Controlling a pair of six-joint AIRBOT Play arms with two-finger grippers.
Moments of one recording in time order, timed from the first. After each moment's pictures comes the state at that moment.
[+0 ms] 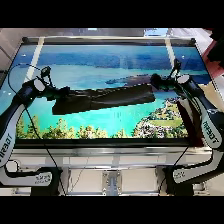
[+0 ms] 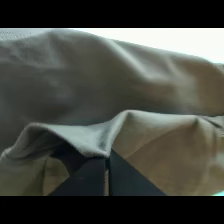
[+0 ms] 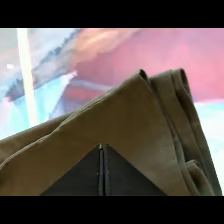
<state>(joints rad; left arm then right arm) 0.00 -1.45 1.13 1.28 -0.80 -1.60 -0.06 -1.63 1.29 -0.89 0.65 1.44</state>
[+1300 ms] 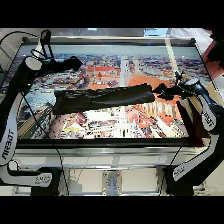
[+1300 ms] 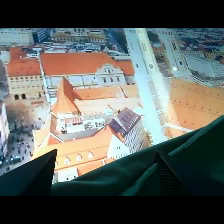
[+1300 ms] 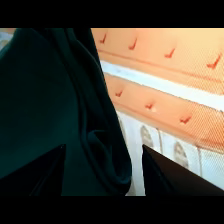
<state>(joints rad) -0.10 -1.48 1.45 0.89 -0.70 -1.16 -0.26 -1.86 1.42 -0.80 1.04 1.27</state>
